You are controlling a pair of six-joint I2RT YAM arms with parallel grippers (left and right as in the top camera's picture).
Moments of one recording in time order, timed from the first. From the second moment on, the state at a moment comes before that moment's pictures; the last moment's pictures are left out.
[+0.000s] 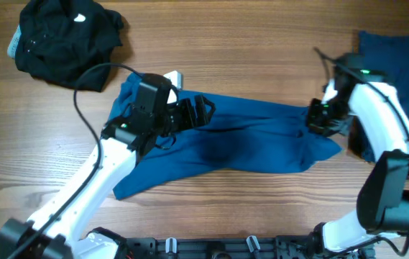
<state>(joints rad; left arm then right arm) -0.43 1.38 0.91 -0.35 0.32 -0.67 -0.04 1.73 1.22 -1.09 -0.06 0.29</state>
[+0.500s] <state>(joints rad) -0.43 1.34 0.91 -0.39 0.25 -0.67 0.39 1.73 1.22 -1.01 -0.03 0.60</state>
